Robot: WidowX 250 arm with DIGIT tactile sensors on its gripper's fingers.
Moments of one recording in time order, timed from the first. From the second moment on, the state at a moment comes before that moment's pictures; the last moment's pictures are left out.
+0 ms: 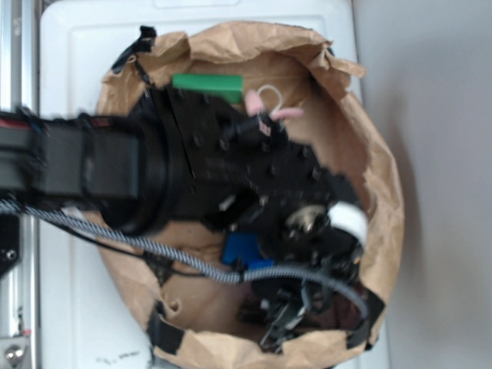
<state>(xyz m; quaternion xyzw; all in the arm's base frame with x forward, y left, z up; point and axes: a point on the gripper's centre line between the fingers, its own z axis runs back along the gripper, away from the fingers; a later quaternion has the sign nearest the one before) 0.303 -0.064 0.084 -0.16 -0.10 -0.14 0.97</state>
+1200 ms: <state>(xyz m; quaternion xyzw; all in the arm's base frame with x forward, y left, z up) 0.269 -0.057 0.054 -0.13 -0.13 -0.21 0.96</state>
